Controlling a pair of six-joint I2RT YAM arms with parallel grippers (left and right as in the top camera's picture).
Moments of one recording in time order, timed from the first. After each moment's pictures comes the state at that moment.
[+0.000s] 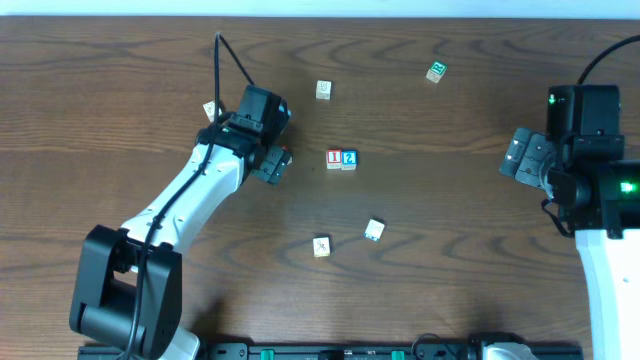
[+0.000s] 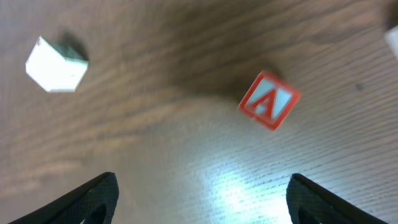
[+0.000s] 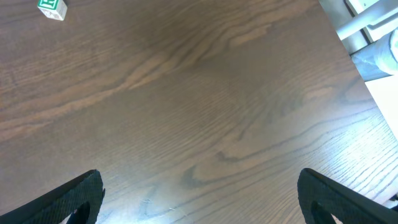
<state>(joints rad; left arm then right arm) -0.36 1.72 1.19 -0.63 -0.14 0.19 0.03 1.25 1.49 -1.29 0.42 0.35</state>
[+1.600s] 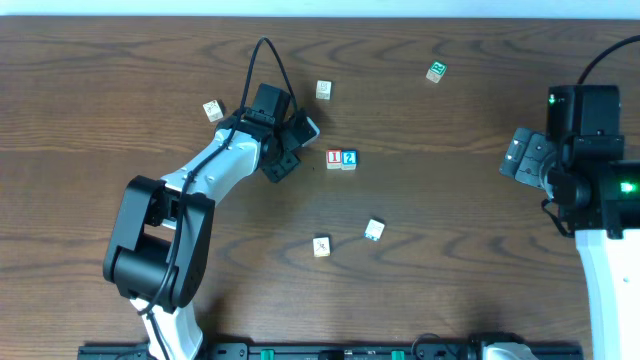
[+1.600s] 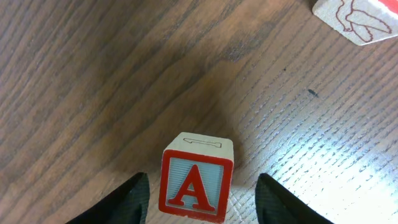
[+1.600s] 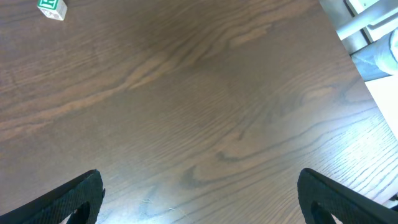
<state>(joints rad) -0.35 1.94 1.24 -0.52 0.07 0.56 0.03 1.25 1.49 -1.29 0.42 0.35</state>
